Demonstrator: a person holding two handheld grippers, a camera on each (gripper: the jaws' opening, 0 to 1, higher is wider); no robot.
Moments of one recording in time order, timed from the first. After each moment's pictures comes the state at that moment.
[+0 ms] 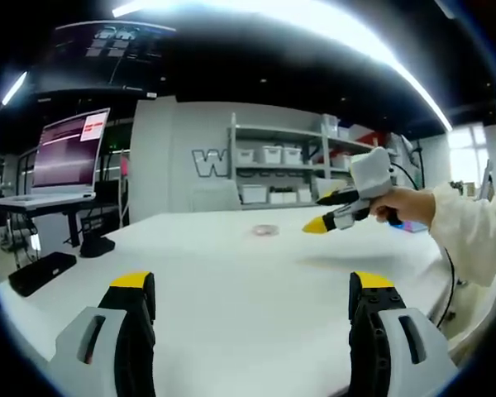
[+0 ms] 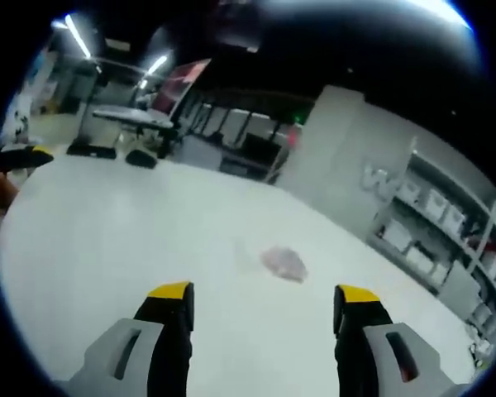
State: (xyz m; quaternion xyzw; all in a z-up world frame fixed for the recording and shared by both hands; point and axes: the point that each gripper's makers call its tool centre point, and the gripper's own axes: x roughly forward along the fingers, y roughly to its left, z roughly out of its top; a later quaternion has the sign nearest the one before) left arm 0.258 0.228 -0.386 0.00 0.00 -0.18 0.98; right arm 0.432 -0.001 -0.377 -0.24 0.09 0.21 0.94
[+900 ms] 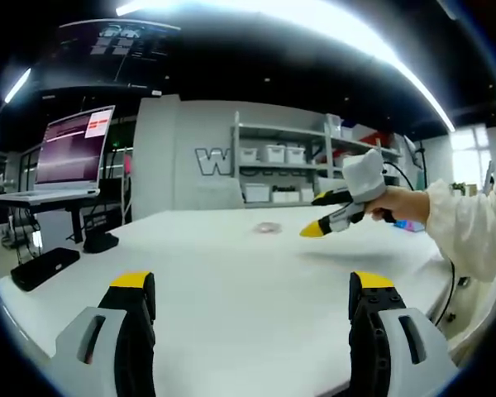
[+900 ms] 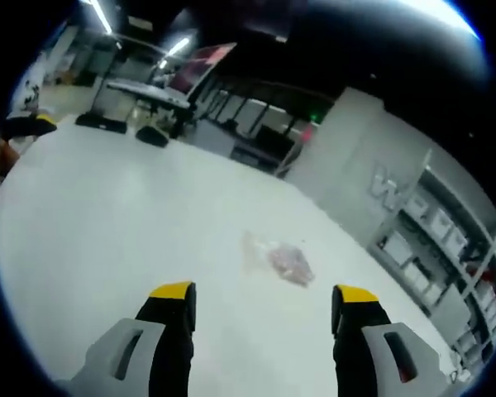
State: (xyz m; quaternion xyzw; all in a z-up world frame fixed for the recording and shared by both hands) left arm 0.257 0.234 -0.390 0.00 0.01 -0.18 0.98; right arm 0.442 0.015 -0.389 -0.32 0.10 0.22 0.92
